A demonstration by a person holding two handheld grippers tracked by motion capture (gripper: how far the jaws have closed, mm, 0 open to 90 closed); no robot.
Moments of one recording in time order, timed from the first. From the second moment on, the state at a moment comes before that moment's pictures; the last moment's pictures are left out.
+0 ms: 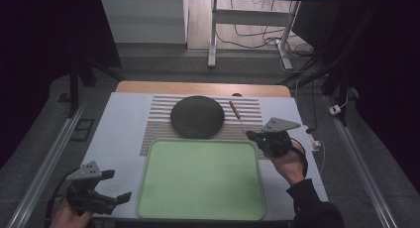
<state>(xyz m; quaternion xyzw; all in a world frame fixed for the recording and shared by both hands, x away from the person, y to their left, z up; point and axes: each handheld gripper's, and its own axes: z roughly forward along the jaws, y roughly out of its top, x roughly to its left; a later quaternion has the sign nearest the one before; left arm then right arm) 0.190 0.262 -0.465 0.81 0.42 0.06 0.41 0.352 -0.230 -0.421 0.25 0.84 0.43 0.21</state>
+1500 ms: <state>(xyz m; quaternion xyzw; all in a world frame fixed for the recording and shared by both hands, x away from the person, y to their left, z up) 0.289 0.163 -0.463 0.90 0.20 0.02 0.39 0.264 -0.194 -0.429 0.09 0.86 0.50 -0.02</state>
